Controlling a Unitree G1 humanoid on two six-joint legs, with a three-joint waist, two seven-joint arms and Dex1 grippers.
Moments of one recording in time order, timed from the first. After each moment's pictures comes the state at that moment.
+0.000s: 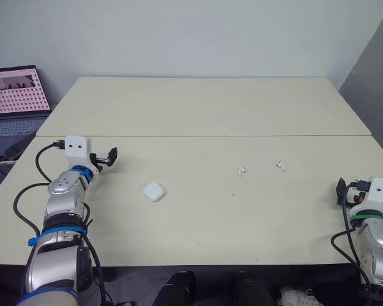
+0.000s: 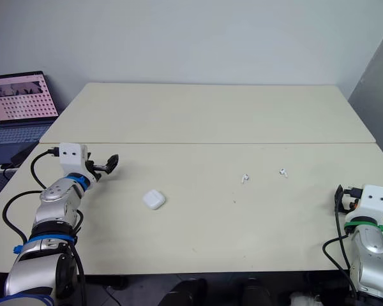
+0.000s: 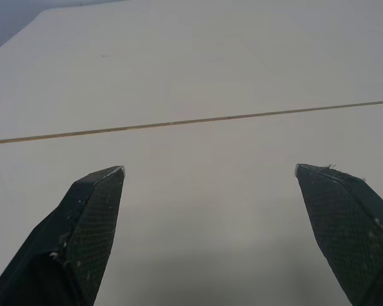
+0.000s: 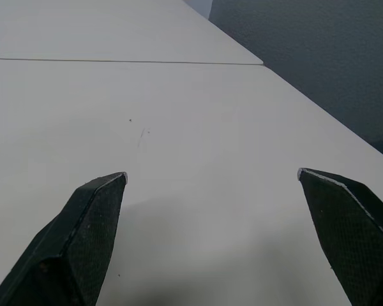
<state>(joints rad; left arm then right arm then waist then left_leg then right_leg) -0.65 0.58 0.28 0.90 -0.18 -0.05 -0.43 -0.02 -0.38 -0.47 -0.02 0.17 0.23 0.06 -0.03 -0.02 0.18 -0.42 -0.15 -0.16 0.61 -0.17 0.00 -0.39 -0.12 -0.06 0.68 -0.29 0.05</state>
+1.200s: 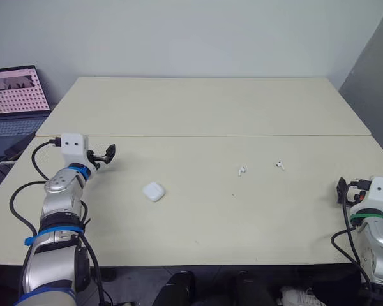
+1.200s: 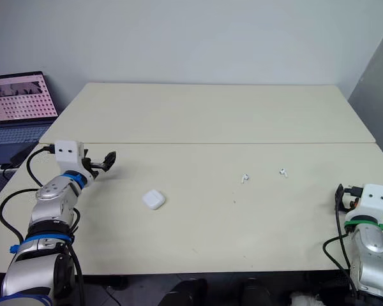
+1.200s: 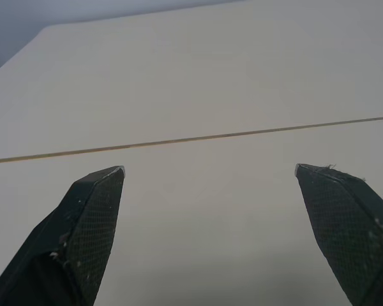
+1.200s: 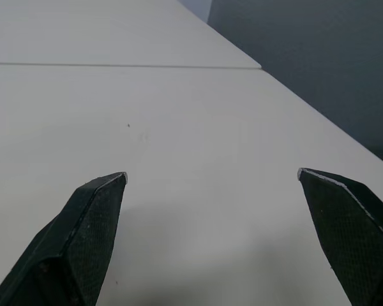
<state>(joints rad) -0.64 0.61 0.28 0.86 -0.20 -0.05 -0.46 -0.06 -0.40 -0.45 -0.02 0.17 0.23 0.07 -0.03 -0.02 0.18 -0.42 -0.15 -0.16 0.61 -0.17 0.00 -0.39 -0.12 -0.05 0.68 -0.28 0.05</state>
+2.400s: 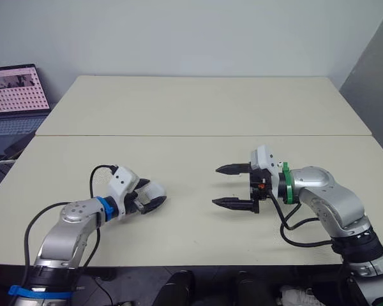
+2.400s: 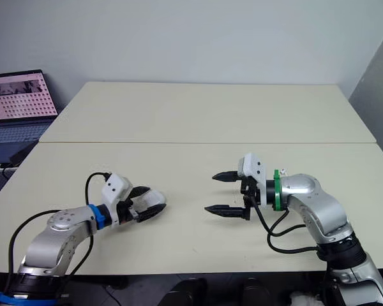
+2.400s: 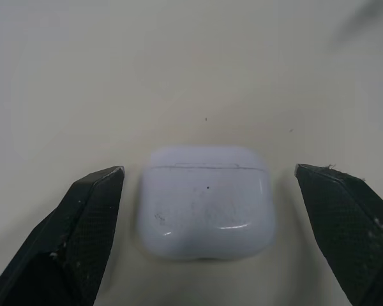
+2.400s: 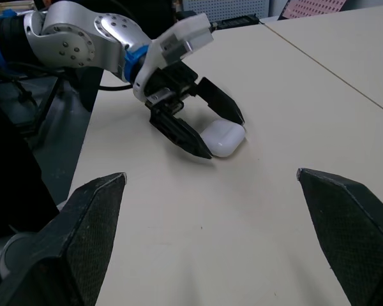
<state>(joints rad) -0.14 0.63 0.04 -0.05 -0.29 0.43 -0.78 -0.46 -0.58 0.20 -0.31 0.49 0.58 1.04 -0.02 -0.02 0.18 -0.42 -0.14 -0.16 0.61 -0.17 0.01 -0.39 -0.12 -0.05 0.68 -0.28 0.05</state>
